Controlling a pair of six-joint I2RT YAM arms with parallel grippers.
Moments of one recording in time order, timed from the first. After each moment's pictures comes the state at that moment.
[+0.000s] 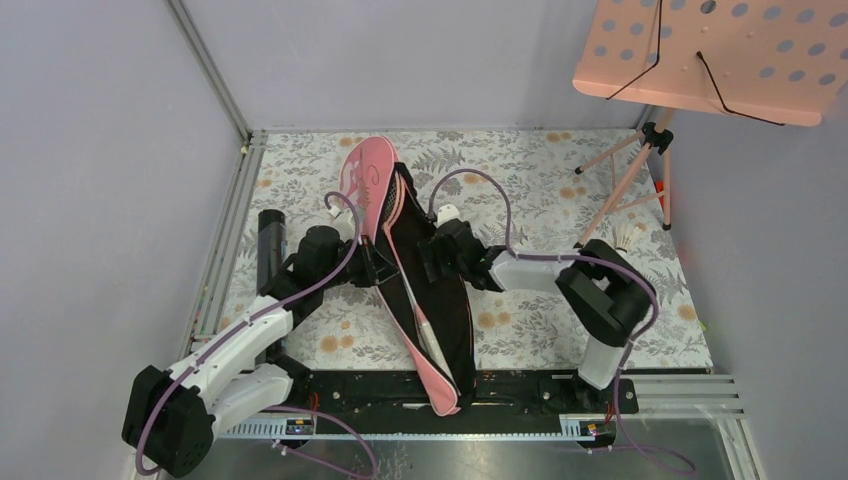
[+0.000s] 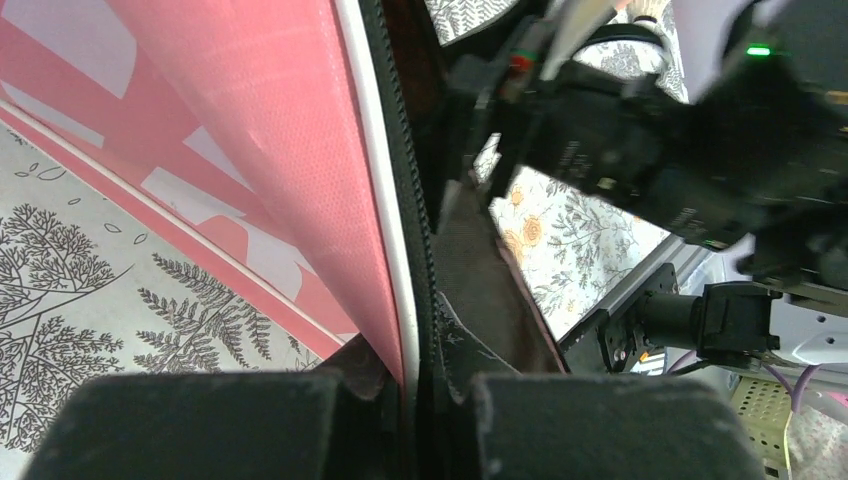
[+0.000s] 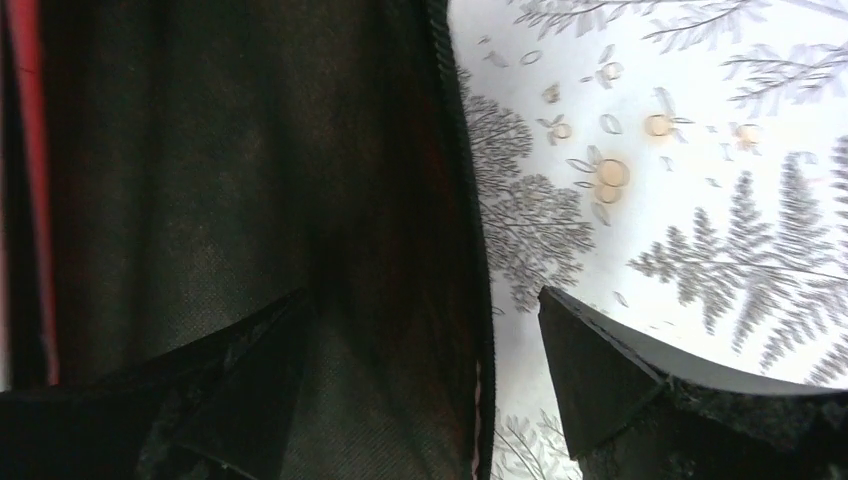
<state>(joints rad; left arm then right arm) -0.49 0.96 0.56 -0.11 0.34 -0.63 0.83 1.74 0.92 0.09 0.25 0.28</state>
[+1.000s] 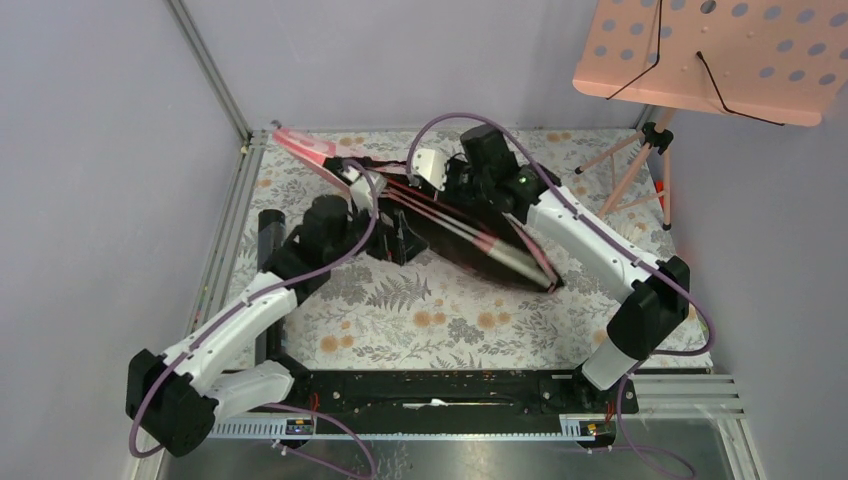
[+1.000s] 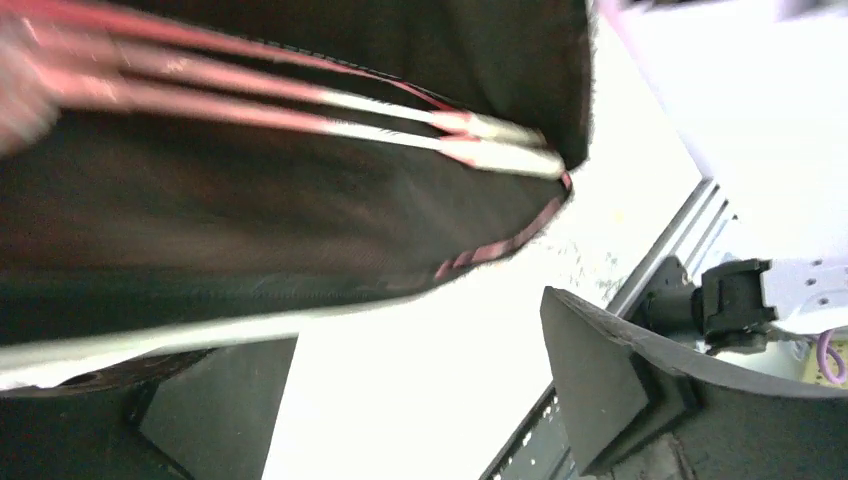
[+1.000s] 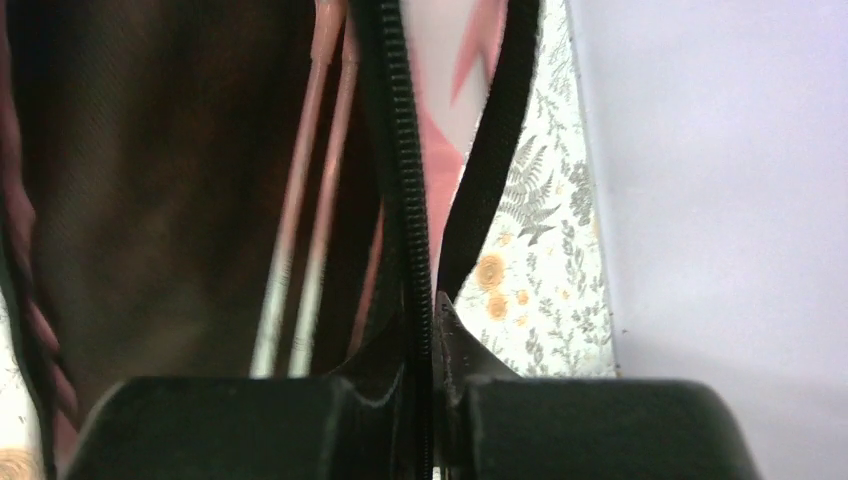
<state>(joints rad) -0.57 1.06 0.75 -0.08 0.34 -0.46 0.69 1.63 1.54 -0.54 -0.15 -0.81</state>
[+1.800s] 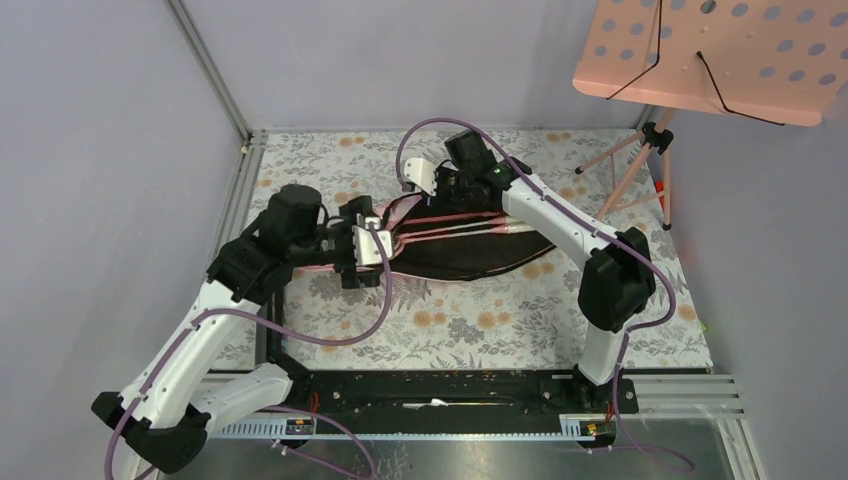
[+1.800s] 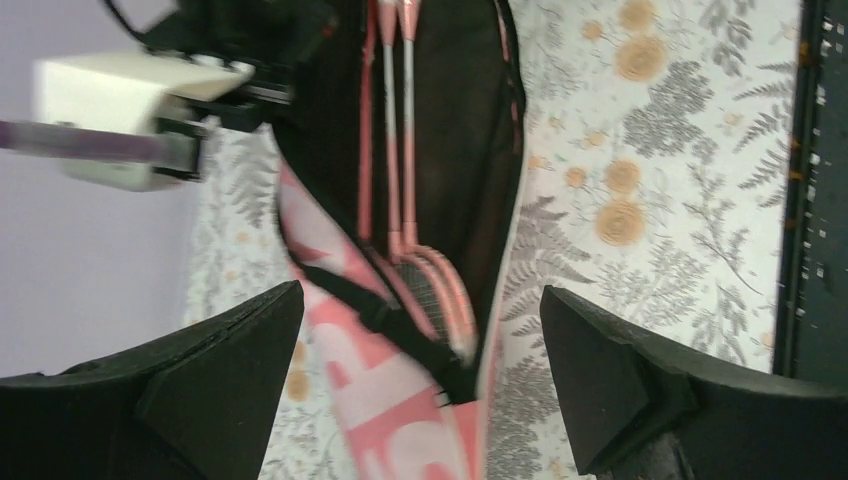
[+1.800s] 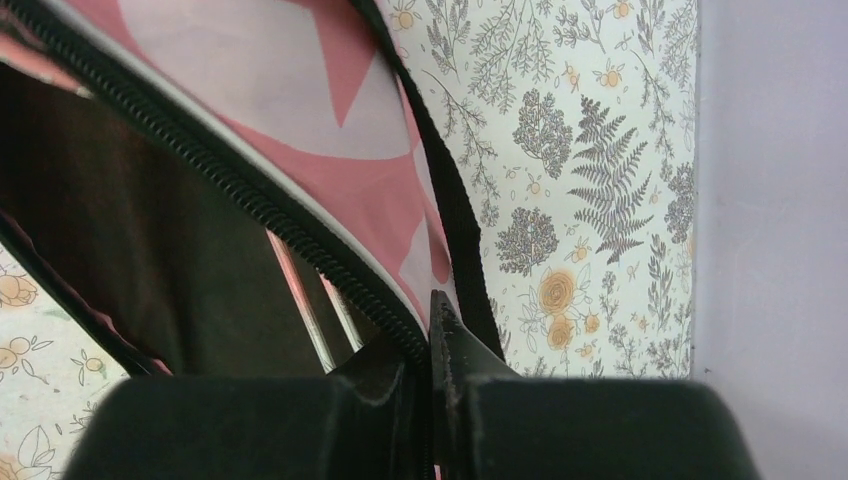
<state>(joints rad) -0.57 0.96 1.23 -0.80 0.48 0.85 0.64 1.84 1.64 -0.62 -0.26 -0.87</state>
